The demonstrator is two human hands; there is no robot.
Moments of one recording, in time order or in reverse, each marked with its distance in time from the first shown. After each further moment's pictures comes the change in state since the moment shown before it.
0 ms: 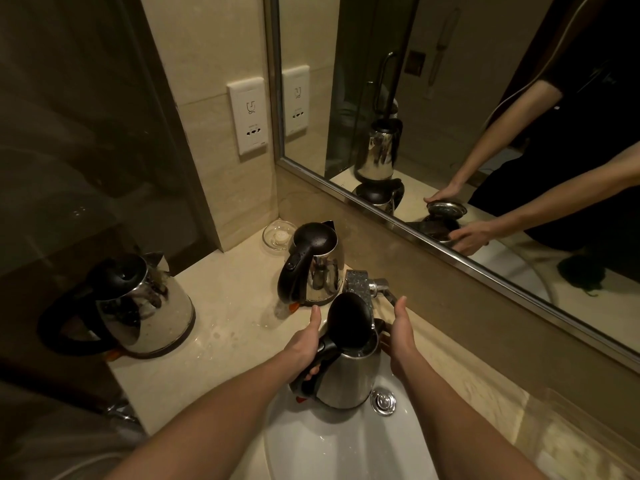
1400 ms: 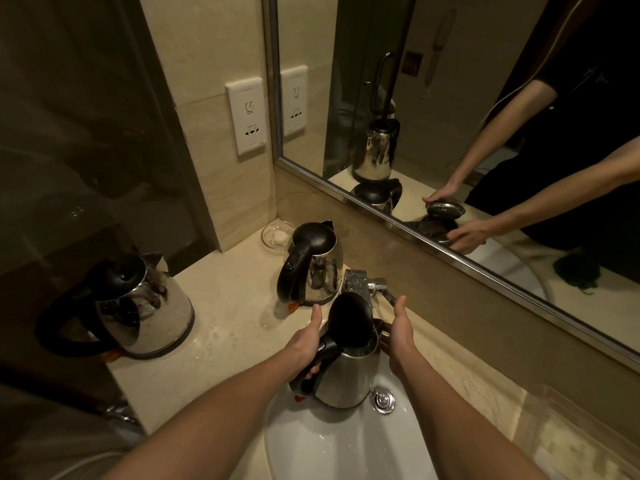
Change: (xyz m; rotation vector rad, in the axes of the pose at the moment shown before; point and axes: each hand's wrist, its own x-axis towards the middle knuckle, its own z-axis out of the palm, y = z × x) left_hand 0.002 0.000 0.000 0.015 -0.024 0.001; right_hand 0.011 0.005 -0.003 0.032 0.018 0.010
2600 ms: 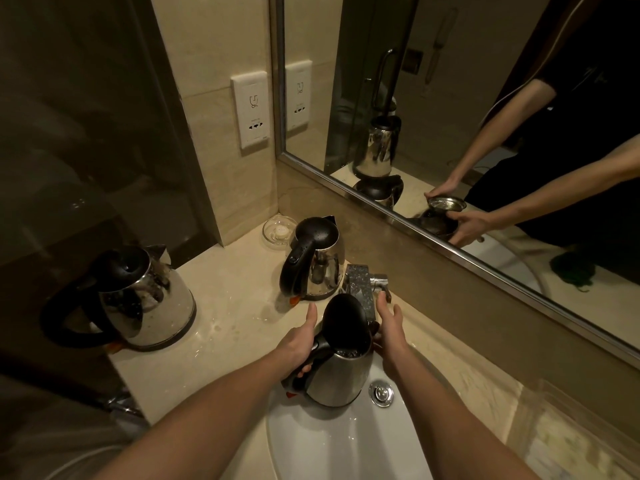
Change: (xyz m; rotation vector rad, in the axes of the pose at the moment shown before) left_hand 0.007 -0.018 -0.007 0.037 0.057 0.026; right_hand -0.030 0.007 0.009 -0.093 -0.084 -0.029
